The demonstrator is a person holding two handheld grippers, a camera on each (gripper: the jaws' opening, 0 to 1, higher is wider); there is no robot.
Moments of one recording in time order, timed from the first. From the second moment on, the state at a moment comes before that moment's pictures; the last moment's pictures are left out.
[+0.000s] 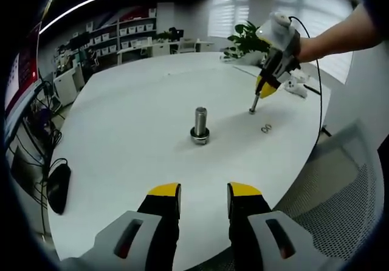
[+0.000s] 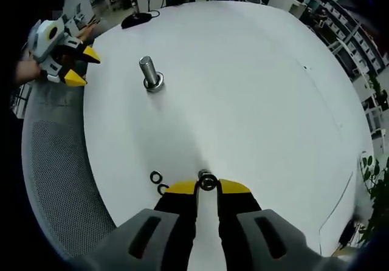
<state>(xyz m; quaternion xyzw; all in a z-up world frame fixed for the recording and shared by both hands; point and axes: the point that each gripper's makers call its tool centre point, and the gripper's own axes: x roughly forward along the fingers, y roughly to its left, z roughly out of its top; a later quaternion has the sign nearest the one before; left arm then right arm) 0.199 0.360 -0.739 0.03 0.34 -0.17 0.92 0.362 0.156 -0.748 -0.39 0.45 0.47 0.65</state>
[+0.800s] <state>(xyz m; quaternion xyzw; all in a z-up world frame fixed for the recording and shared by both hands) 0.199 0.359 -0.739 0.02 0.35 -0.18 0.92 0.358 0.157 -0.781 -0.40 0.47 0.47 0.63</state>
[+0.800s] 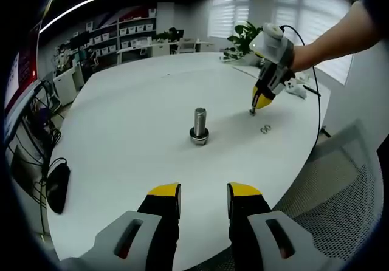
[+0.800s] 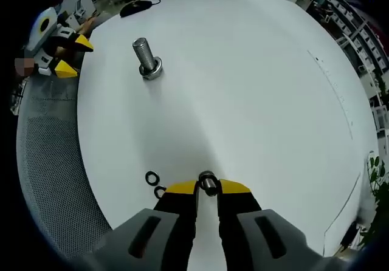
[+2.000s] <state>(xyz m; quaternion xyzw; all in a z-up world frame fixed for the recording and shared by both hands) 0.198 0.360 -0.740 0.02 0.35 -0.18 0.92 0.359 0.155 -0.789 -0.40 0.47 0.47 0.63</state>
